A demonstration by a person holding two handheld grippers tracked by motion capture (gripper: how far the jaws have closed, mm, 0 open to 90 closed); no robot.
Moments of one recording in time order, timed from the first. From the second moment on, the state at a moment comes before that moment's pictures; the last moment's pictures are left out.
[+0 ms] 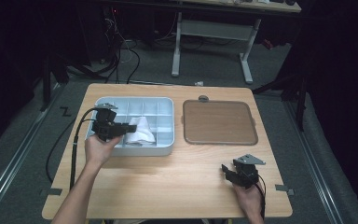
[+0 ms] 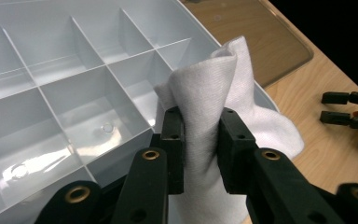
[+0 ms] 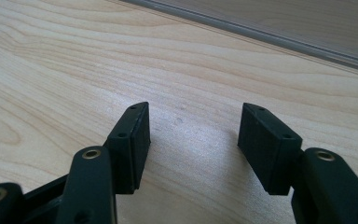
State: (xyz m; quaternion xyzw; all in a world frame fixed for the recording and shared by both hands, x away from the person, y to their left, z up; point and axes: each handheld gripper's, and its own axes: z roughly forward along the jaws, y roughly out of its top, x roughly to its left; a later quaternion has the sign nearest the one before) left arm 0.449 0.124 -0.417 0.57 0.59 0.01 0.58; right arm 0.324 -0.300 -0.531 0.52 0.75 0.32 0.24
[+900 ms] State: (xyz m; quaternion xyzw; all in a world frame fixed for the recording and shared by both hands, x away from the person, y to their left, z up) left arm 0.459 0.134 -0.450 0.59 0.60 0.03 0.54; right arm 0.324 -0.300 -0.531 0.52 0.75 0.32 0.24
